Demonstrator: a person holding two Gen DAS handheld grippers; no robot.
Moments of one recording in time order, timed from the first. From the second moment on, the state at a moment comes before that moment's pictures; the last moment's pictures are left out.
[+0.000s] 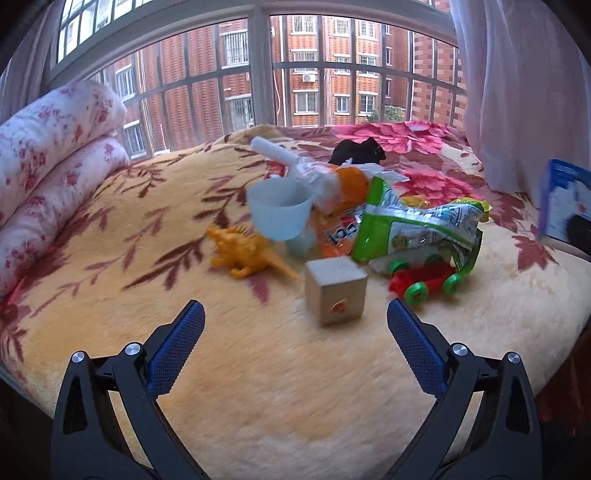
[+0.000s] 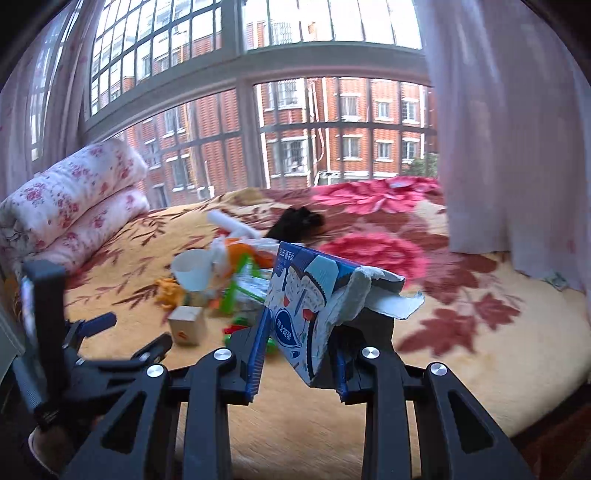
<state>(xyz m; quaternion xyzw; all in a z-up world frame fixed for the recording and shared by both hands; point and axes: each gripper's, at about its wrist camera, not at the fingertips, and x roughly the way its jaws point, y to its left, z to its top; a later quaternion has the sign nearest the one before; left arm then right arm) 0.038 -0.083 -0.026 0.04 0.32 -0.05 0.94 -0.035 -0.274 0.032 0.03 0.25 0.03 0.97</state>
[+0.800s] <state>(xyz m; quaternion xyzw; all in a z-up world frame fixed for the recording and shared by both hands) 0.021 -0.079 -0.004 0.03 0.29 -0.10 0.95 -0.056 -0.283 0.013 0.06 0.24 0.07 0.97</state>
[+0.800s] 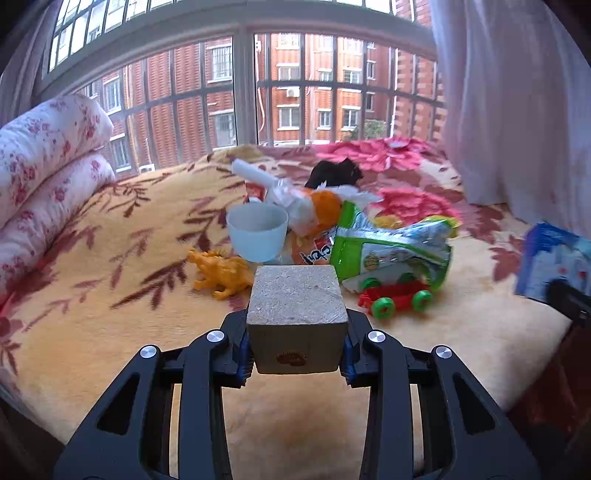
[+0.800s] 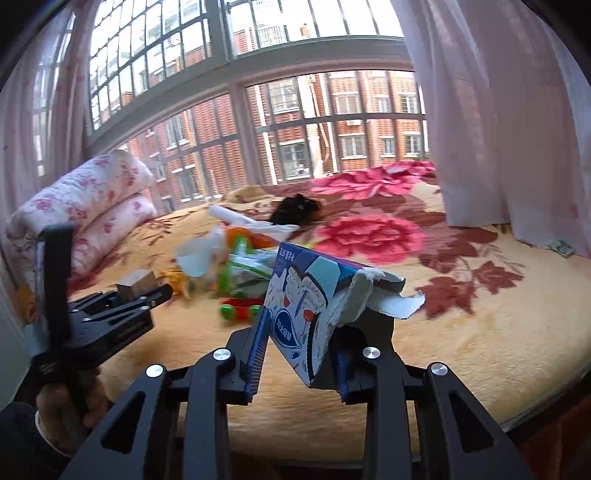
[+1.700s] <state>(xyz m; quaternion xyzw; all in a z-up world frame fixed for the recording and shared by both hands) -0.127 -0.030 -0.088 0.12 0.41 -0.17 0.89 -0.148 -0.194 -0.068 0.02 0.43 0.18 0.88</state>
